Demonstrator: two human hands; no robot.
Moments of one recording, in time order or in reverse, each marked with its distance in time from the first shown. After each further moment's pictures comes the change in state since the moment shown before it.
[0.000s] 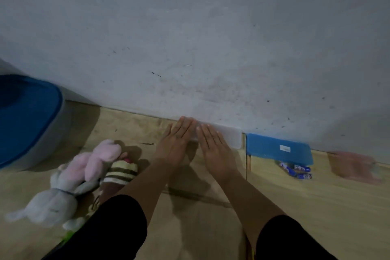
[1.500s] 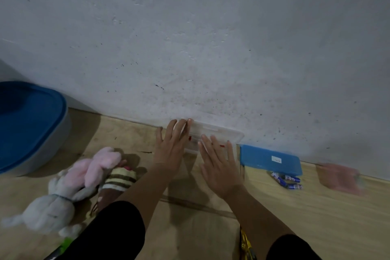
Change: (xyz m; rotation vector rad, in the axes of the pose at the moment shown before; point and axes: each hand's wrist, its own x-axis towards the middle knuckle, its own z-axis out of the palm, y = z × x) left_hand -0.003 0.007 -0.017 0.196 0.233 -0.171; right_hand -0.016 0.011 -0.029 -0.059 -0.179 0.000
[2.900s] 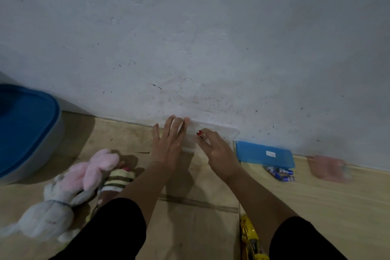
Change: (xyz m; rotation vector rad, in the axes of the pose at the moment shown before) left_hand 0.004 -0.006 -0.004 -0.091 -0.025 0.025; right_hand 0.023 0.002 -0.038 0.389 0.103 -0.004
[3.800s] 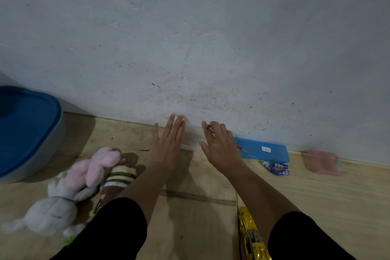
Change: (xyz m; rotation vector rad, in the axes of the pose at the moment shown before) left_hand -0.013 0.001 -0.008 0.056 -0.121 0.052; right_hand 0.000 -0.001 -0.014 -0.325 0.008 0.136
